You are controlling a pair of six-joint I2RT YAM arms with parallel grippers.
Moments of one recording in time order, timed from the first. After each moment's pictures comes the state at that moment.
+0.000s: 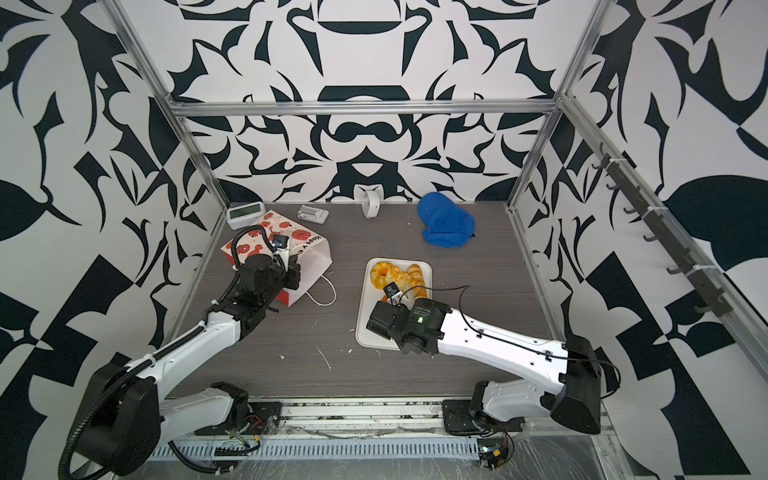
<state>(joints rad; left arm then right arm) -0.38 1.18 0.61 0.18 -0.11 0.00 1.13 1.27 1.10 -1.22 0.51 0.57</state>
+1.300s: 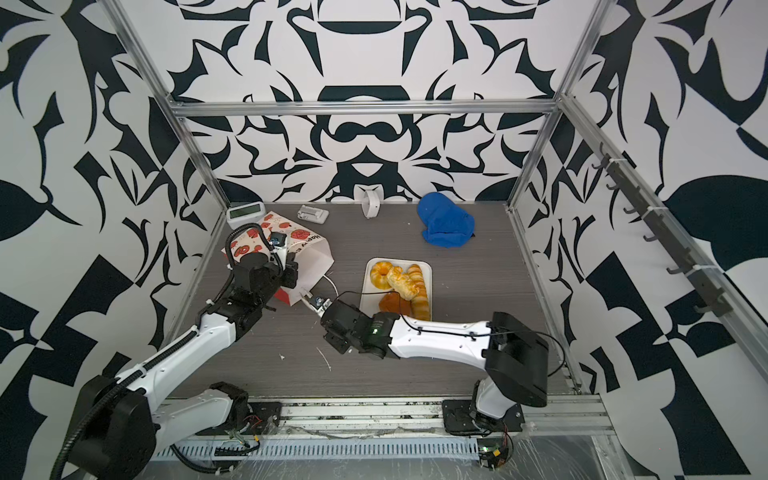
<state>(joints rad) -0.38 1.12 0.64 0.12 -0.11 0.04 1.19 1.62 1.04 -0.20 0.26 0.14</state>
